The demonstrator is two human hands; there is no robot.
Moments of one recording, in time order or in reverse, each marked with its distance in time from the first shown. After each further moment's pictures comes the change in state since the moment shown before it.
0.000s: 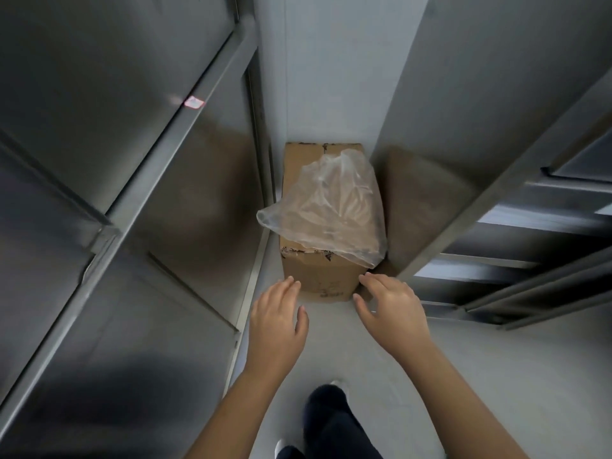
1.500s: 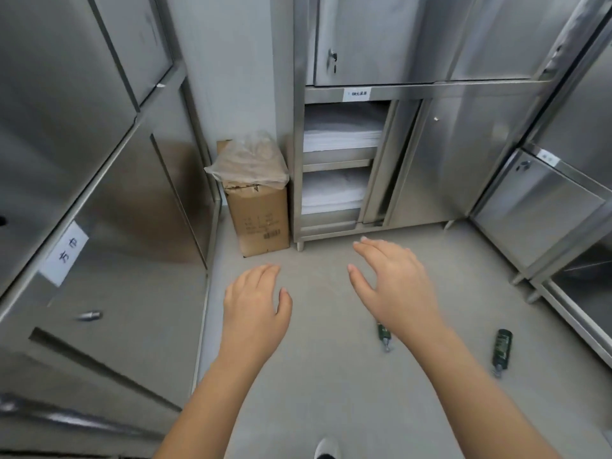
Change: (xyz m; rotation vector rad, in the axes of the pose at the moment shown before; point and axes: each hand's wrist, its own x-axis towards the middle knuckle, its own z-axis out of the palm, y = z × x) left_hand -0.538 0.146 -0.108 0.007 0.017 0.188; right_hand -0.576 -0.062 -0.207 -0.055 0.356 0.107
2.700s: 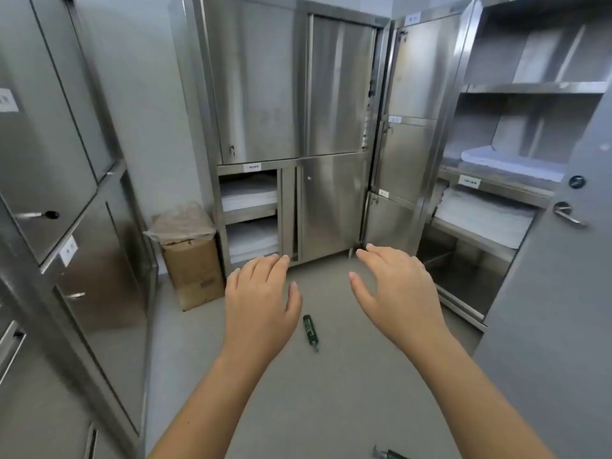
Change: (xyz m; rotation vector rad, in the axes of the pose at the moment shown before) left_hand -0.445 0.153 -0.161 -0.014 0.264 0.597; right_hand -0.451 -0.106 -0.328 -0.301 0.331 0.201
